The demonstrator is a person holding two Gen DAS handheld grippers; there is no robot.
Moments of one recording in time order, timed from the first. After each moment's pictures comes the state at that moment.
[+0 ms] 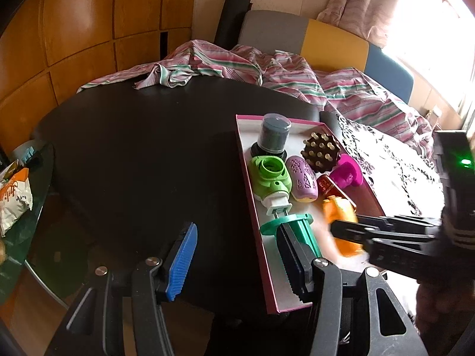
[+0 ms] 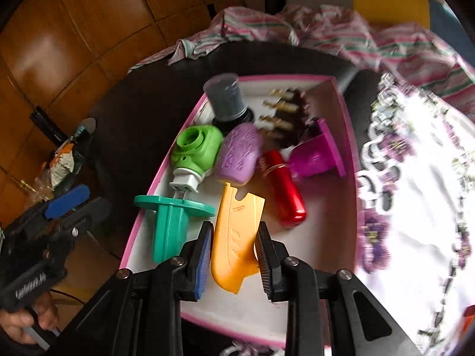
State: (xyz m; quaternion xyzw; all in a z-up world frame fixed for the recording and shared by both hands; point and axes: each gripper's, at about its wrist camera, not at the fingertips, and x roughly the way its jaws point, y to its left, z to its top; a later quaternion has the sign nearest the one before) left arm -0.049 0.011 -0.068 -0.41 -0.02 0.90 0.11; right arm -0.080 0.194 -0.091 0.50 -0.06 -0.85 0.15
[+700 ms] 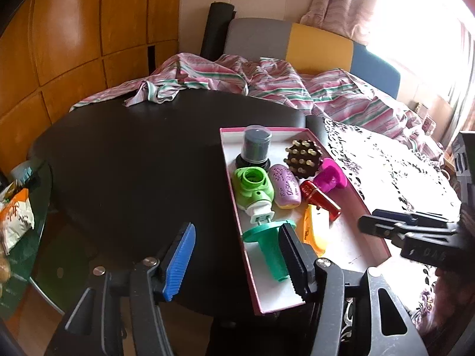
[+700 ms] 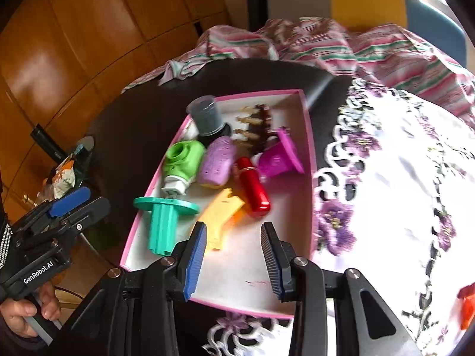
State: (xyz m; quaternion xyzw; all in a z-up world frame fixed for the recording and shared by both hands) left arm -0.040 0.025 -0.050 -0.39 0.00 0.91 0.13; right arm -0.037 0.241 -0.060 0.46 -0.08 -0.88 0.11
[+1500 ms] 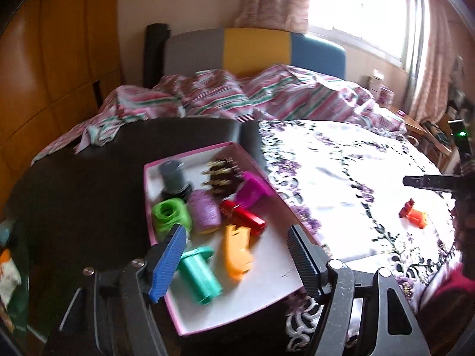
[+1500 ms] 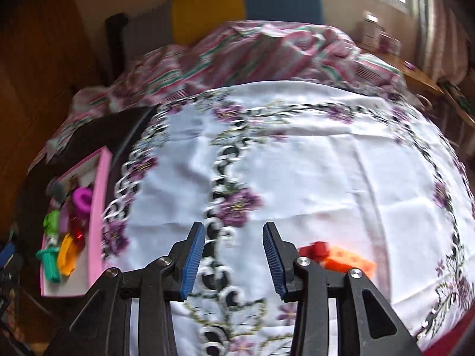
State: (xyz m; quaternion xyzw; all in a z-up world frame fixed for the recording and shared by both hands) left arm -0.022 0.116 -0.020 -0.35 0.08 0.90 0.24; right arm 0.043 0.470 -0.041 0.43 -0.18 -0.87 -0.19
